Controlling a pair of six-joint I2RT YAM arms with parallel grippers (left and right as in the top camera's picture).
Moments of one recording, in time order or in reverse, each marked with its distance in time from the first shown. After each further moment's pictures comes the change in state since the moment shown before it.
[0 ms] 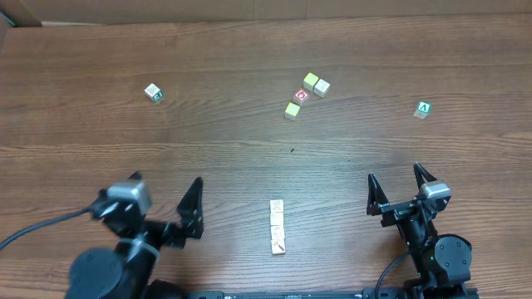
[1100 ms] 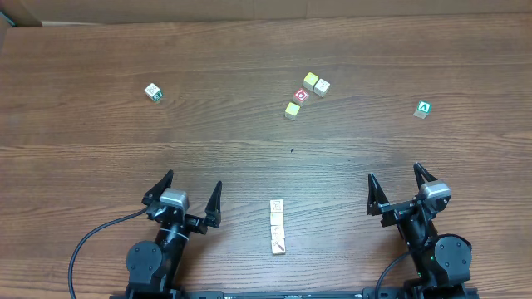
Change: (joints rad) left arm 0.241 -0.357 -0.861 0.671 0.283 0.198; right arm 0.000 0.000 0.000 0.000 0.000 0.000
